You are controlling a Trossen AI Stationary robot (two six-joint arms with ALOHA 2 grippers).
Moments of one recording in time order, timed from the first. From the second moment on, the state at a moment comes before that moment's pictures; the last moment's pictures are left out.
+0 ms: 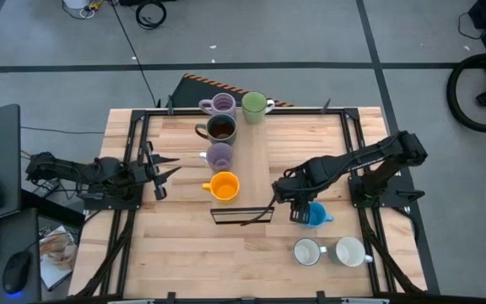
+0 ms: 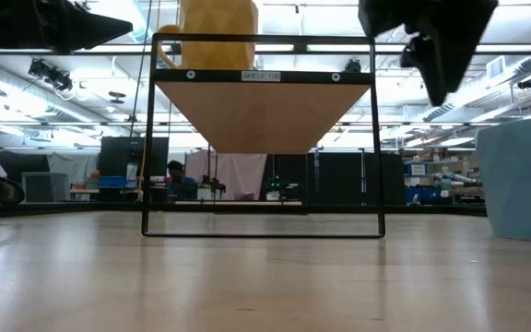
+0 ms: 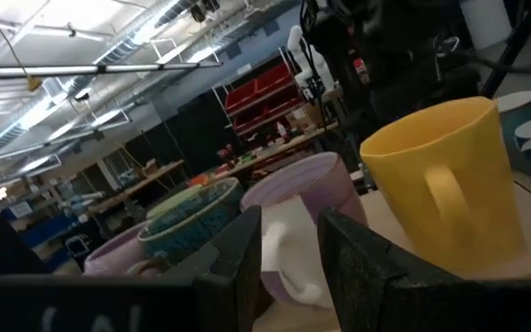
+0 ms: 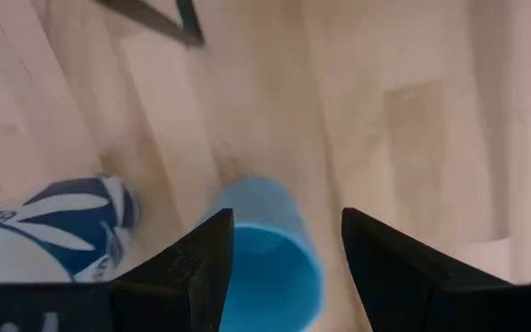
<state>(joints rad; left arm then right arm) -0.20 0.25 0.17 0.28 -0.45 0.54 0.25 1.61 1.38 -1.27 0.00 0.51</state>
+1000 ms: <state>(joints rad) -0.20 0.25 0.17 0.34 -0.45 0.59 0.29 1.62 1.29 -1.26 -0.17 0.70</state>
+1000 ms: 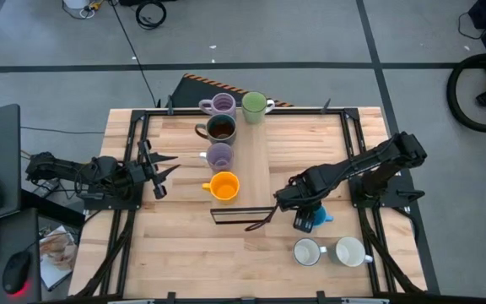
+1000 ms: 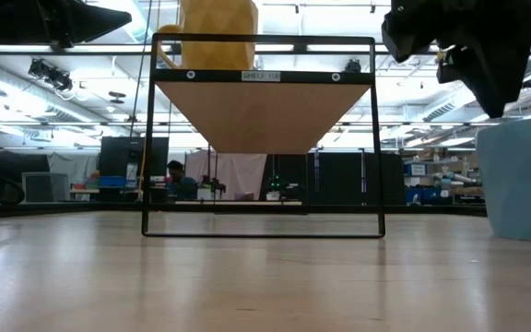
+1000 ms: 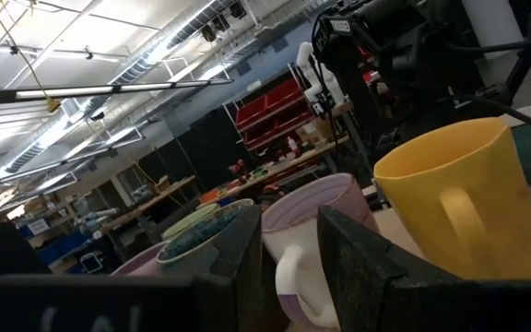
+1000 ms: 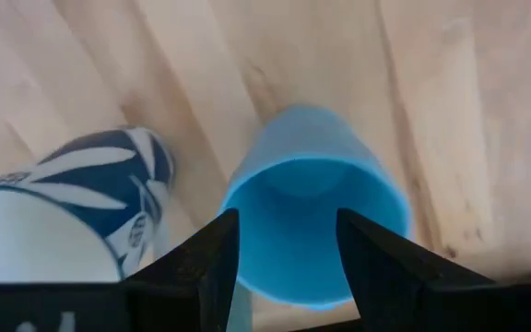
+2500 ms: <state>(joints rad) -0.20 0.25 0.17 0.35 -0.45 0.59 0.50 1.59 1.02 -1.00 -0.05 0.80</state>
